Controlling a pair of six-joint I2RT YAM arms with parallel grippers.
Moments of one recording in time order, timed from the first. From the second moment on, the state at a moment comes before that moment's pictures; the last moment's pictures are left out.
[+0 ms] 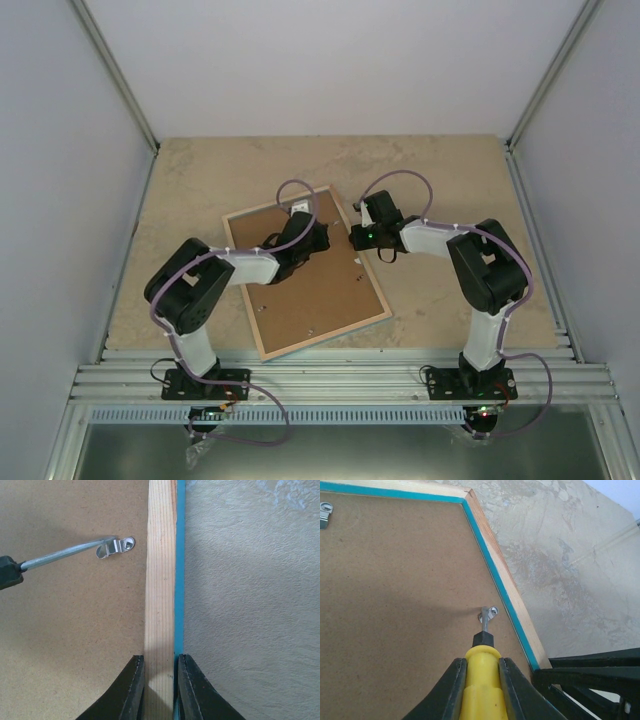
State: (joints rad) left arm -0.66 1.78 0.81 0.40 -0.15 -0.73; right arm 0.55 1.90 1.08 -0.10 -0.15 0.30
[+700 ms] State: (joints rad) left arm -0.66 1.48 0.66 0.34 -0.17 -0.73; right arm 0.46 1.84 0.96 -0.02 -0.17 0.35
